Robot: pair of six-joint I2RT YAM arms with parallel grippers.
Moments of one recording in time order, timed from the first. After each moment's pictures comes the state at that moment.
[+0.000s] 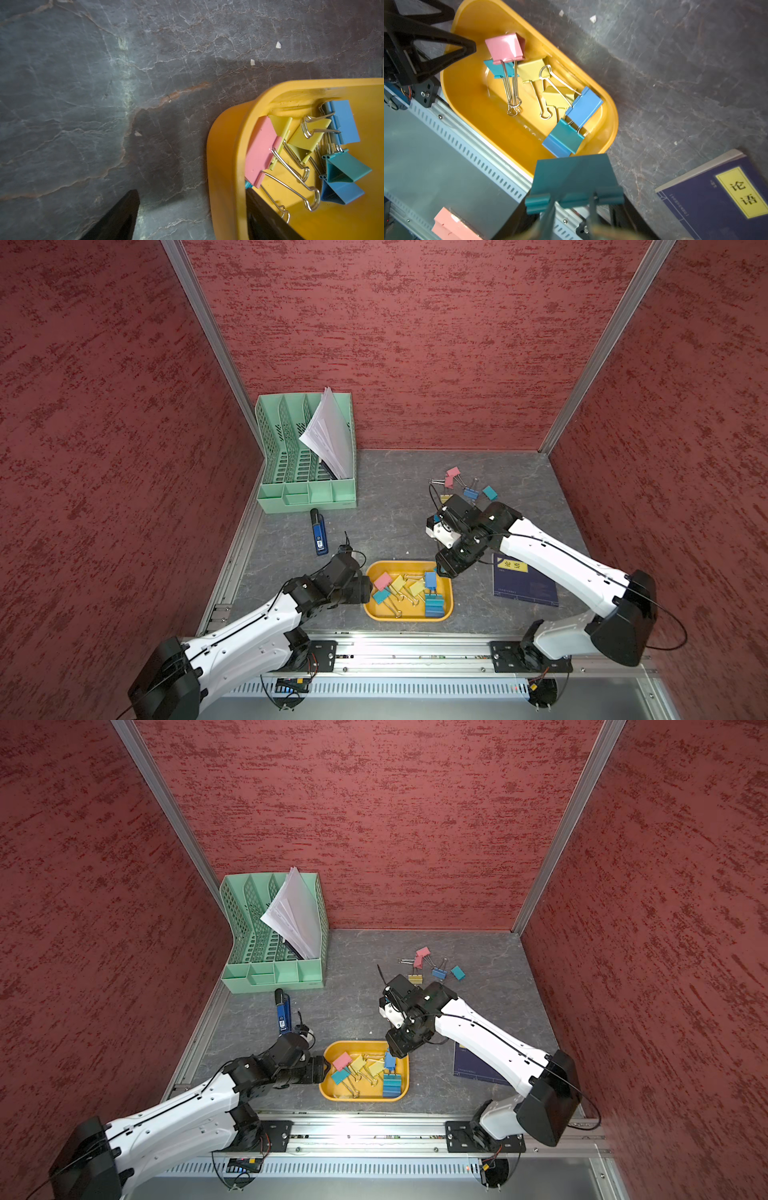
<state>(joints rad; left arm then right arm) -0.76 0.87 0.39 -0.52 -0.03 -0.72 0.81 1.45 1.33 -1.28 -0.20 0.17</state>
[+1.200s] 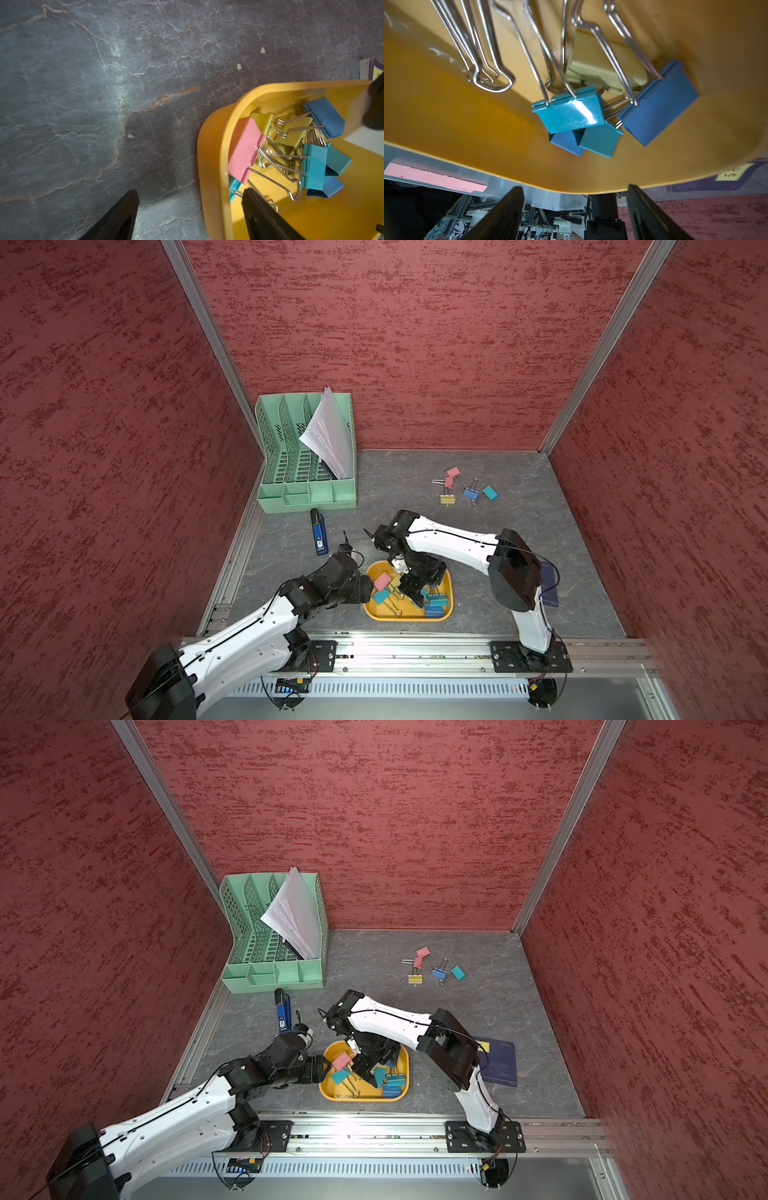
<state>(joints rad) -0.75 0.83 0.39 -0.52 -0.01 -0.71 1.02 2.06 1.73 -1.63 -0.11 0.13</state>
